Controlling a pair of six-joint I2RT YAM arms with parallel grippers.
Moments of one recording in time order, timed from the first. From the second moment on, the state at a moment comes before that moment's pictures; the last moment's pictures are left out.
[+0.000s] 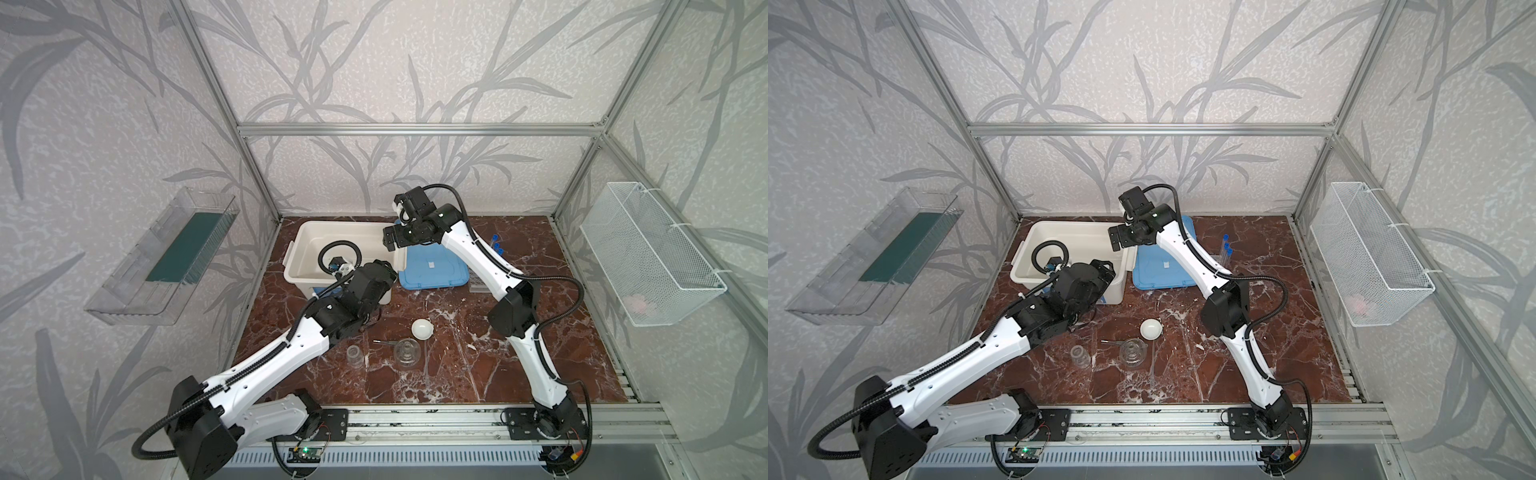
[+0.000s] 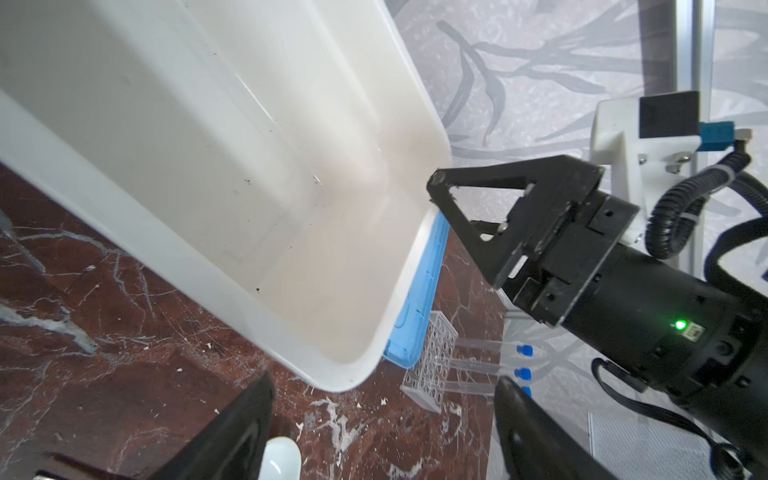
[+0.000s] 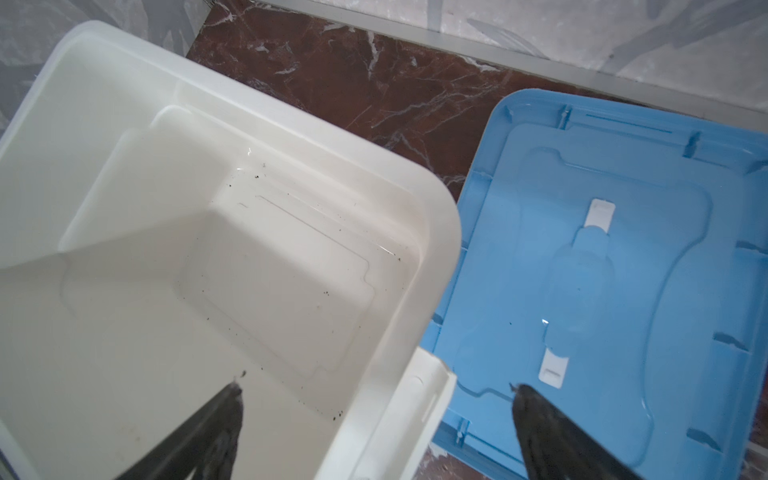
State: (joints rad) left arm -0.74 1.13 0.98 -0.44 -0.44 -1.34; right arm 0.67 2.32 2.50 -1.06 -0.06 0.29
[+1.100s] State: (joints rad) left arm -0.74 1.08 0.89 -1.20 -0.17 -0.91; right arm 0.83 1.21 1.05 -0.71 -0.29 0.25
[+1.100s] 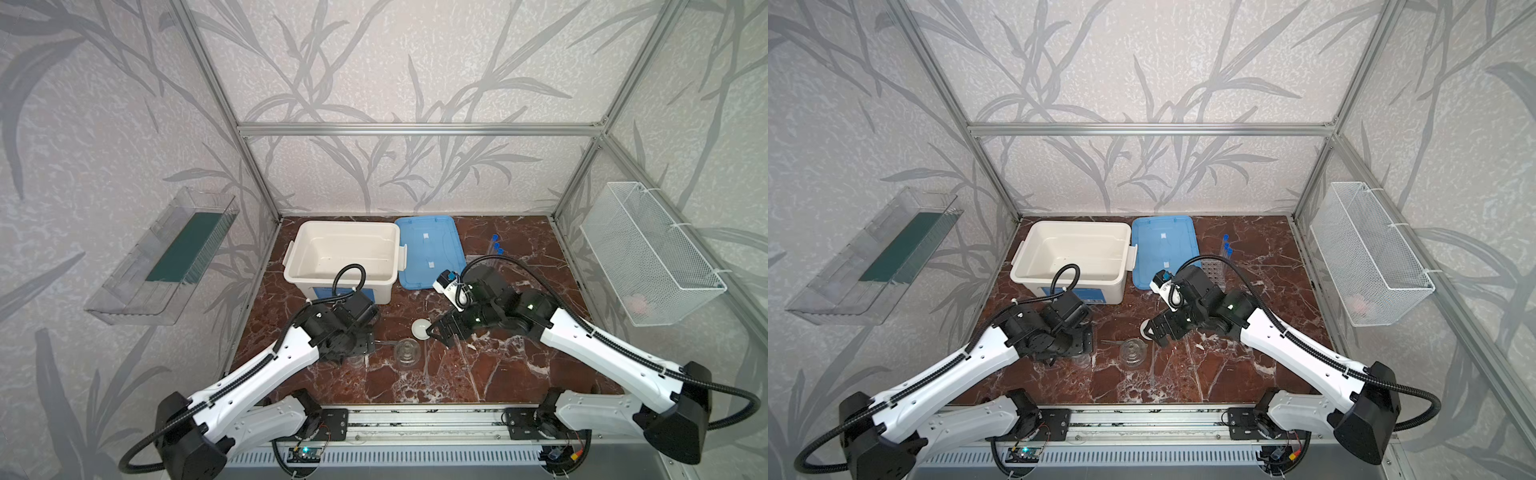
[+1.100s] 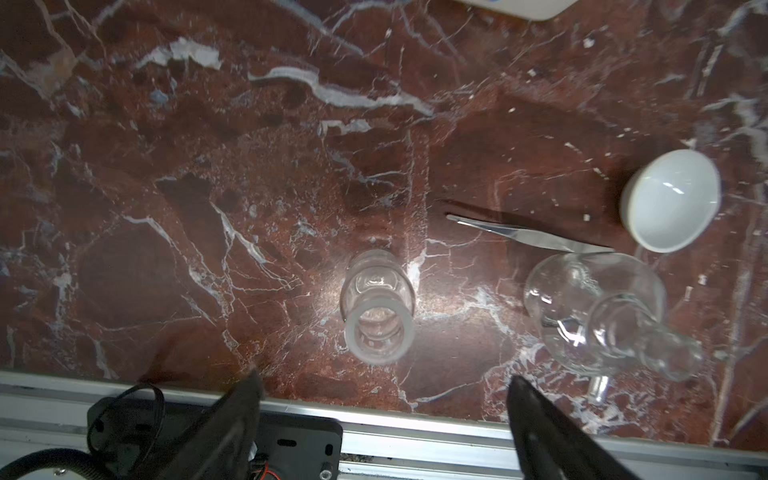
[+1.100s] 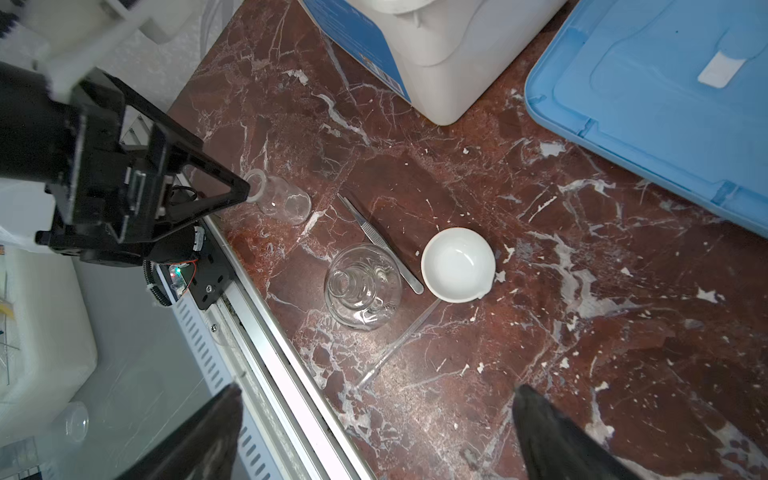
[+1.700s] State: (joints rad) left arm -0.74 1.24 0.75 -1.02 -0.19 -0.94; right arm 0.87 1.21 0.98 -0.60 -0.29 0.32
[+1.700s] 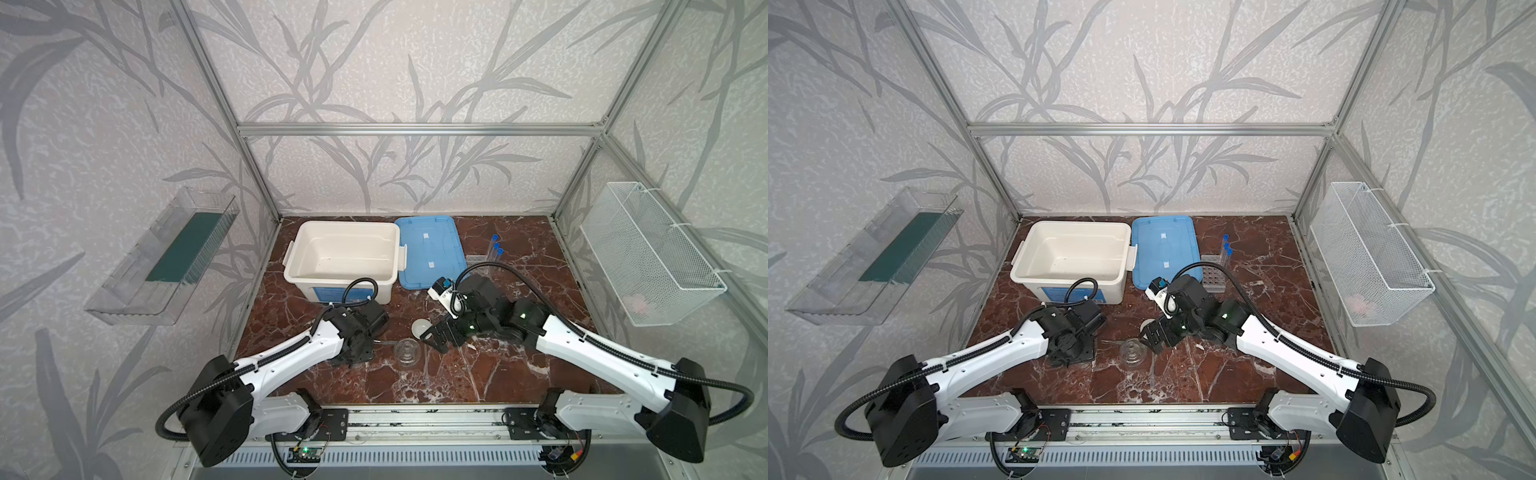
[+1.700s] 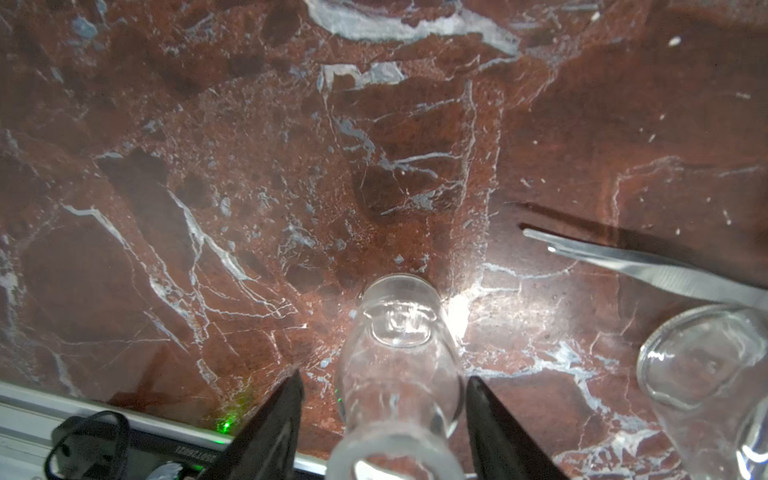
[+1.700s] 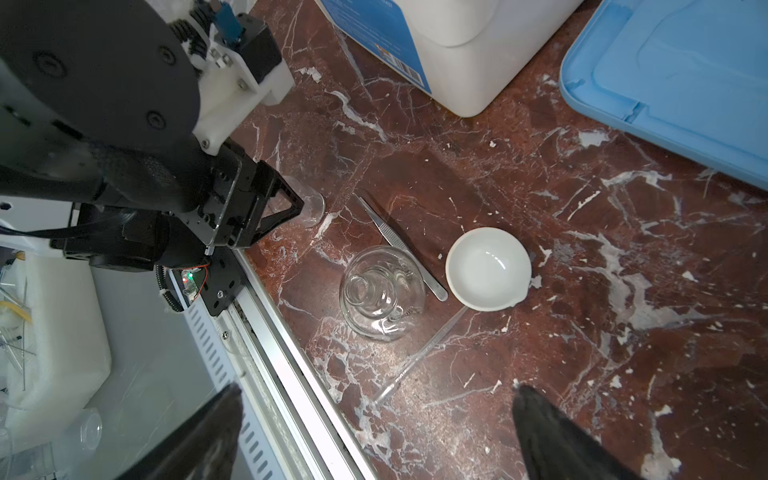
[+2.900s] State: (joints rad) left arm -0.74 1.11 1.06 -1.24 -0.28 -0.93; right arm 0.87 1.22 1.01 -0.57 -0.25 0.34
